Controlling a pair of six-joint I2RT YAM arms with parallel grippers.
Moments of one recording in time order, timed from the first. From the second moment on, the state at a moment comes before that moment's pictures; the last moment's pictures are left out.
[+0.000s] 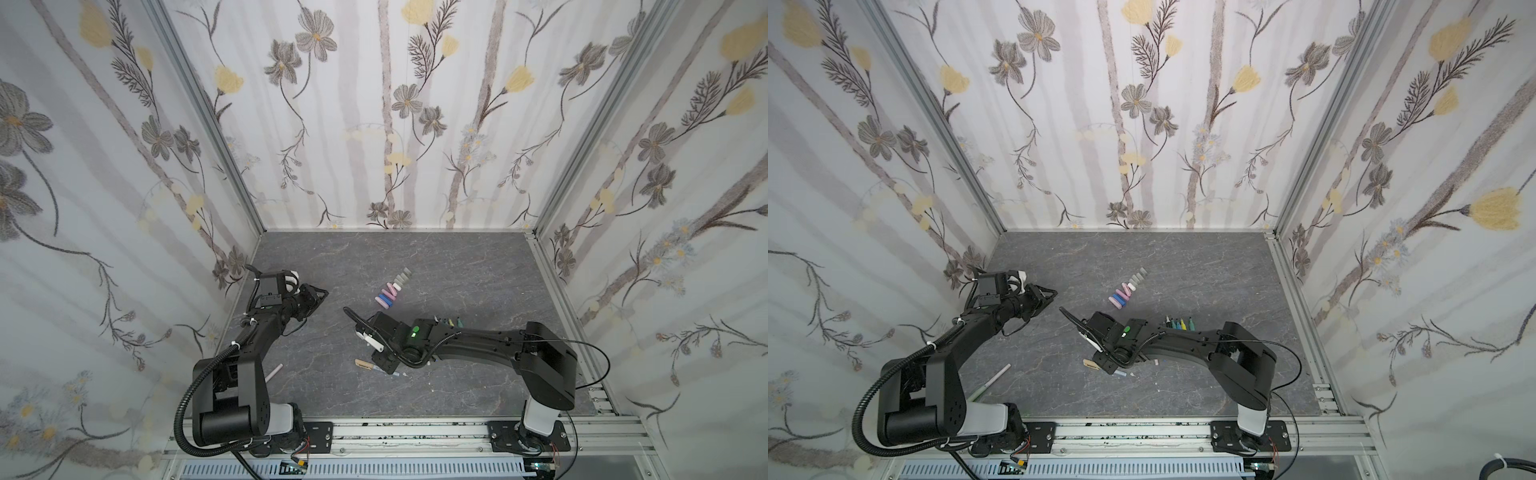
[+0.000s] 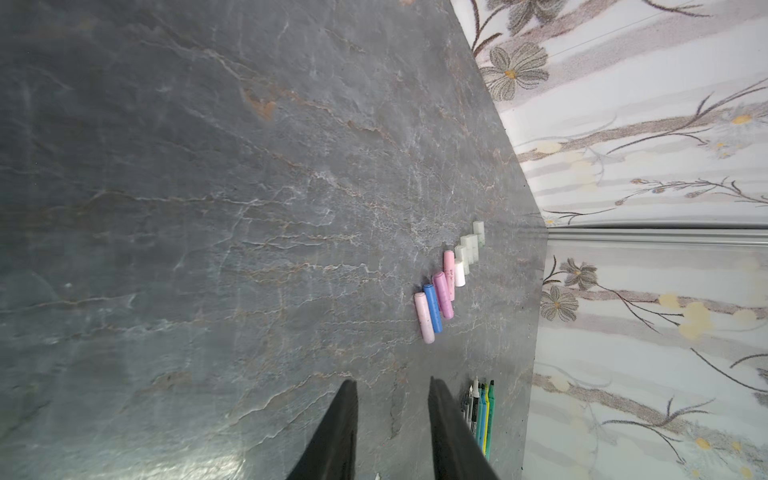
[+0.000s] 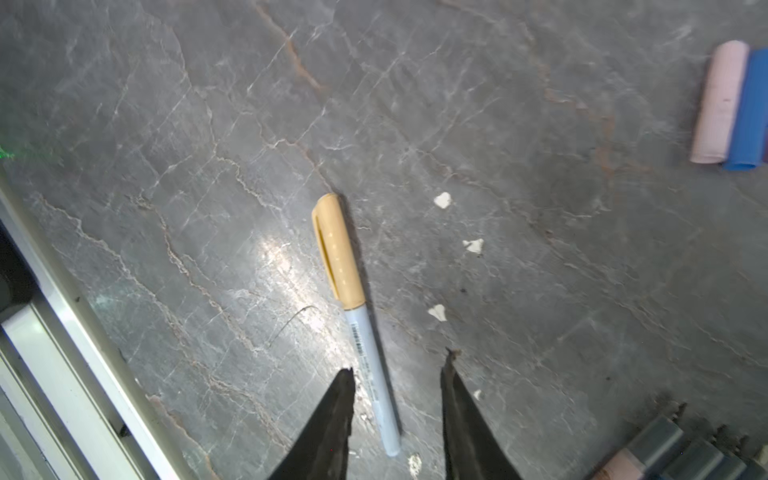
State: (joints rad) left arm 0.14 1.38 0.72 -0.12 0.63 -0.71; right arm 1.17 1.84 1.30 -0.58 0.05 0.12
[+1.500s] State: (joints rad) left arm 0.06 1.43 0.74 -0.09 0.73 -0.69; right arm 1.09 1.75 1.16 -0.55 -0.04 0.18
